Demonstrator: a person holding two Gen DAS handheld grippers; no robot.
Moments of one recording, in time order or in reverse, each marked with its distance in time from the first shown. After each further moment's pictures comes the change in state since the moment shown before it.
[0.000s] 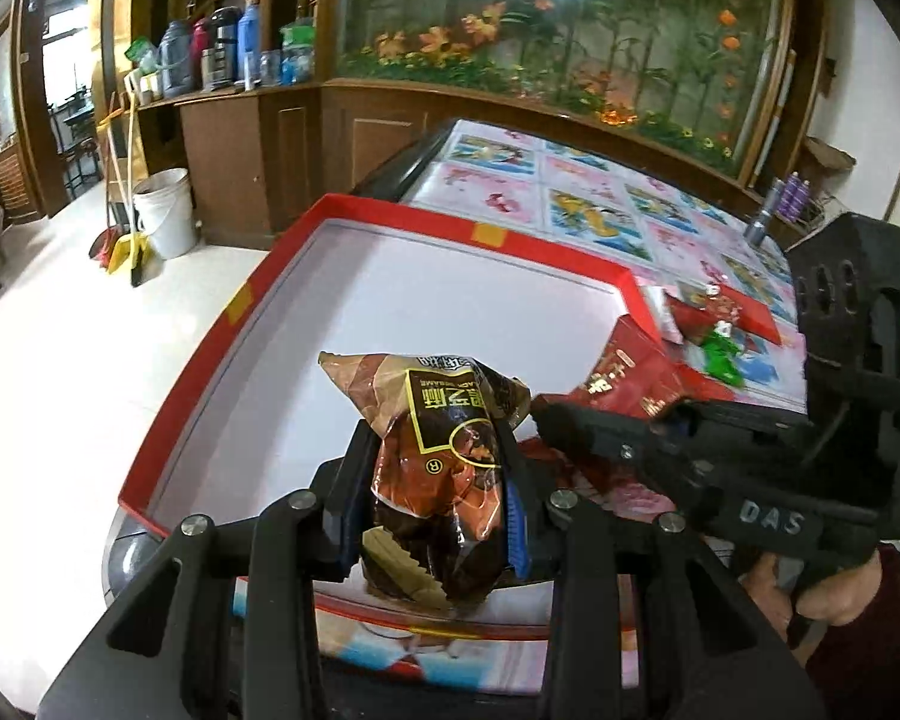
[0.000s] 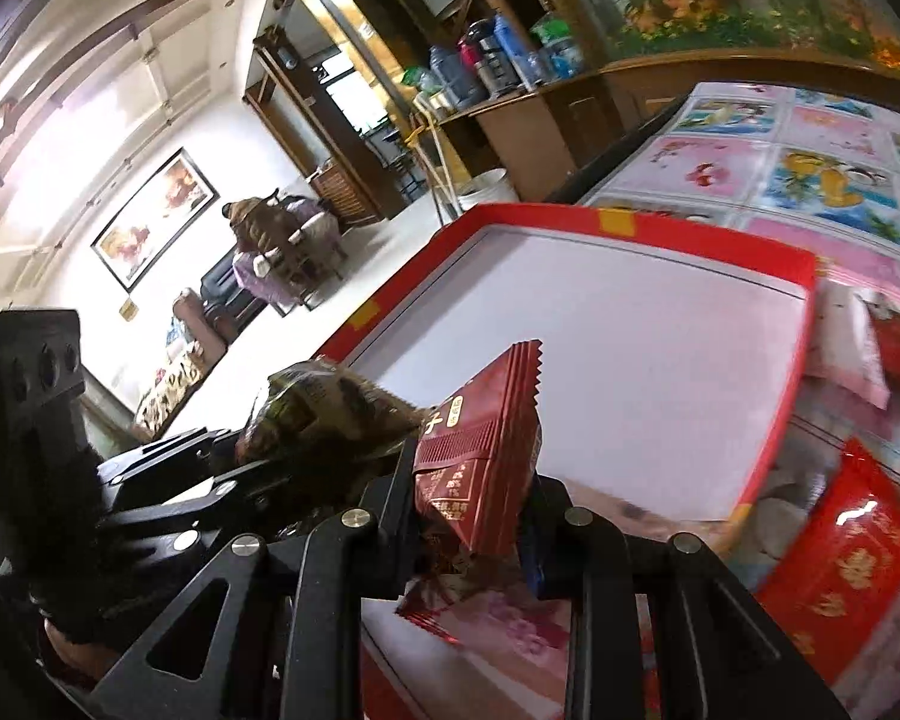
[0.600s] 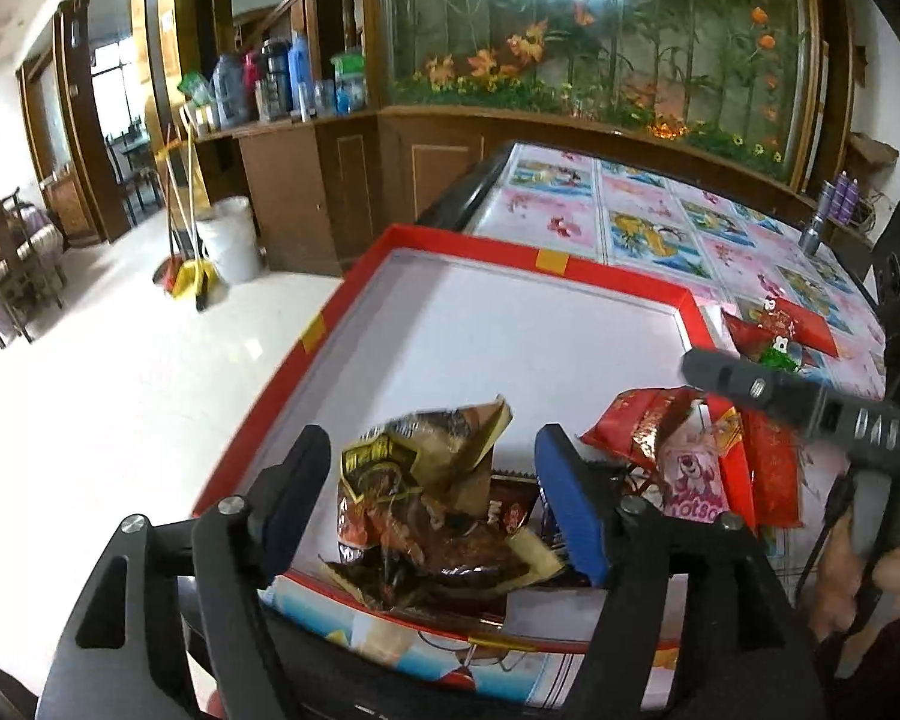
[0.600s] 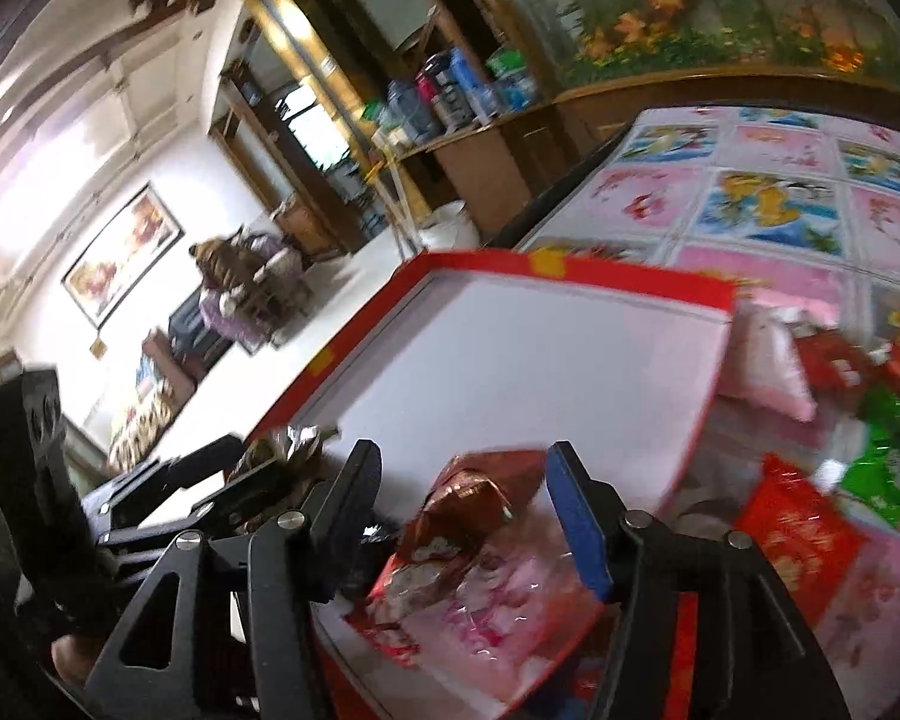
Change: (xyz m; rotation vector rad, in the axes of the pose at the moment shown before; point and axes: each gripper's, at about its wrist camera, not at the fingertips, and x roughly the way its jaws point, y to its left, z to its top) left arm -0.012 -0.004 0.004 0.024 -0.080 0.172; right arm -0.039 -0.033 0.009 0.106 -0.128 -0.098
